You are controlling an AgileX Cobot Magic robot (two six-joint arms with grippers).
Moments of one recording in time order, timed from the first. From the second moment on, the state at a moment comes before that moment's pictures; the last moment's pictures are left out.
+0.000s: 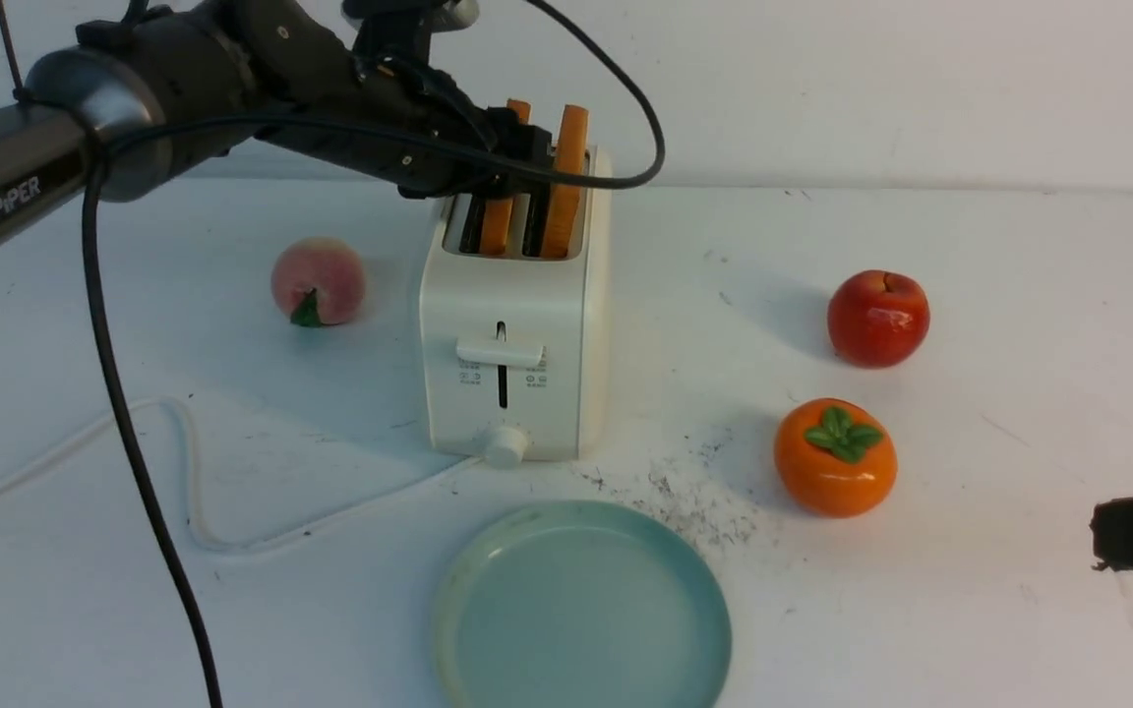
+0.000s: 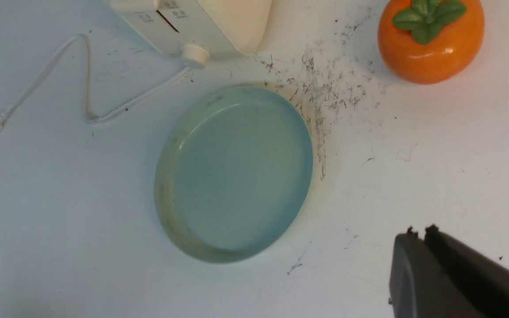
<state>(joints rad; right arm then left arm) 0.02 0.85 -0.77 0.65 0.89 -0.26 -0.27 2.03 -1.81 -0.62 0.54 0.35</state>
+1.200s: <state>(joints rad) 0.02 0.85 -0.77 0.66 0.89 -0.26 -0.26 1.47 -1.80 -0.67 1.24 0.18</state>
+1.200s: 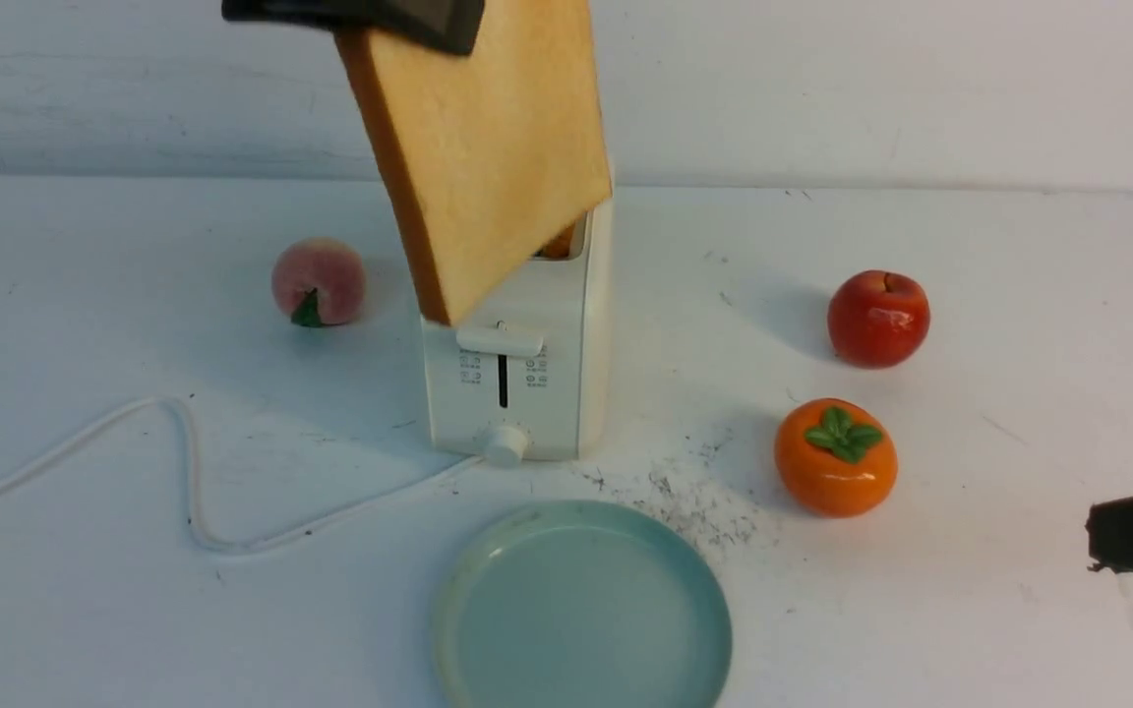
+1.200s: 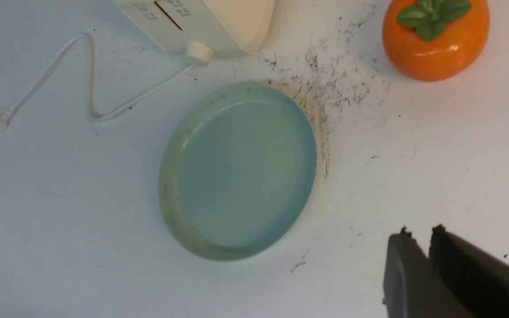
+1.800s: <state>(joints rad) 0.02 0.85 -0.77 0.66 0.93 -0.26 -0.27 1.45 -1.02 -1.15 0.95 0.36</state>
